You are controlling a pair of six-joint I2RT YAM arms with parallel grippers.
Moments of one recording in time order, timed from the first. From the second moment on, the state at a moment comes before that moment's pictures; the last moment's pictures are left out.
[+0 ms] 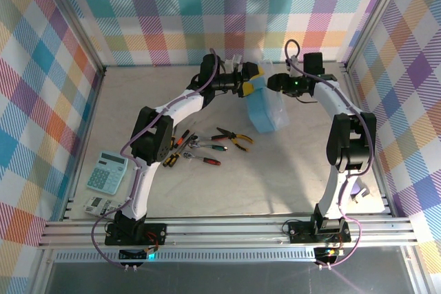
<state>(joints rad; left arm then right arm) -0.50 2.31 1.88 0.32 0.90 -1.23 0.08 1.95 1.58 -0.48 -0.64 0.26</state>
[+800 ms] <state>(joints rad) -0.44 2.28 1.66 0.51 0.92 -1.15 0.13 1.95 1.70 -0.70 -0.62 0.25</state>
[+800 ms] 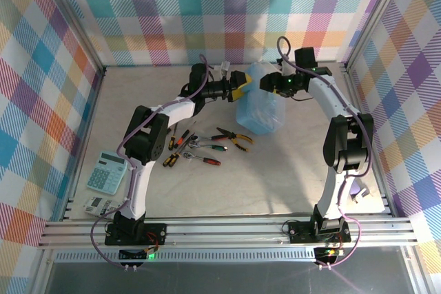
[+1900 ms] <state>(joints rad) -0.44 2.28 1.63 0.39 0.90 -1.09 0.08 1.92 1.72 -0.78 -0.58 0.23</state>
